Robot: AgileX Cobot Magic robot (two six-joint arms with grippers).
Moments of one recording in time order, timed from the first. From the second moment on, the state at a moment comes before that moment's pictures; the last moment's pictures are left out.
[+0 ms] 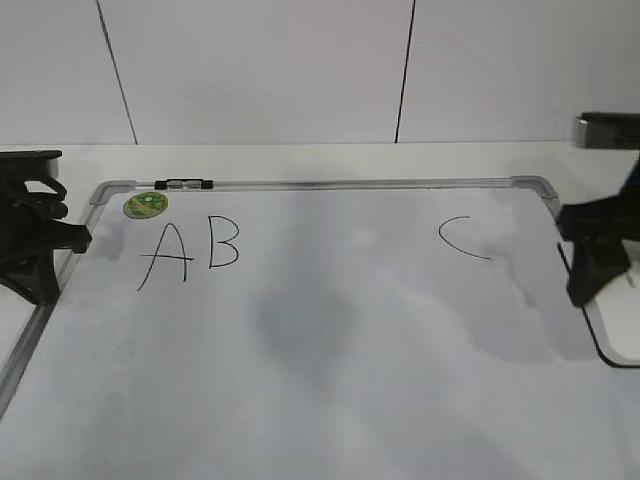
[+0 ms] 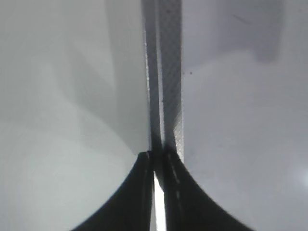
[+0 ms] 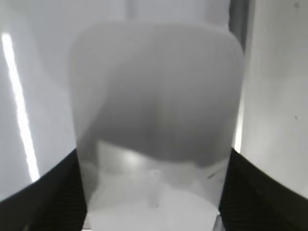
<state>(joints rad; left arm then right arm) -0.09 1.93 -1.22 -0.09 0.86 -0.02 0.14 1.57 -1.13 0.02 1.21 0.14</state>
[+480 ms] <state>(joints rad) -0.09 1.93 -1.22 -0.09 0.88 -0.02 0.39 1.89 -1.59 0.04 1.22 0.14</state>
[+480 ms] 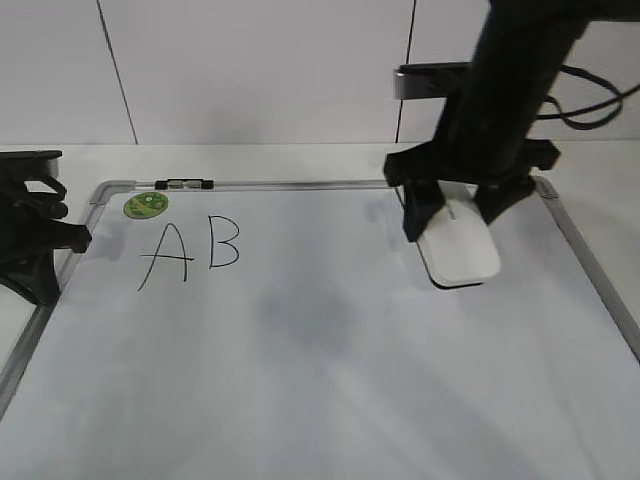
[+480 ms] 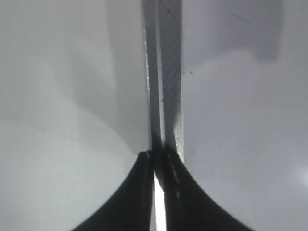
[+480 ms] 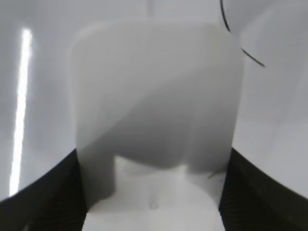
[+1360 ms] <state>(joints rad) -0.09 1.93 -1.22 -0.09 0.91 -0.02 0.57 2.43 -2.29 0.05 1.23 0.12</state>
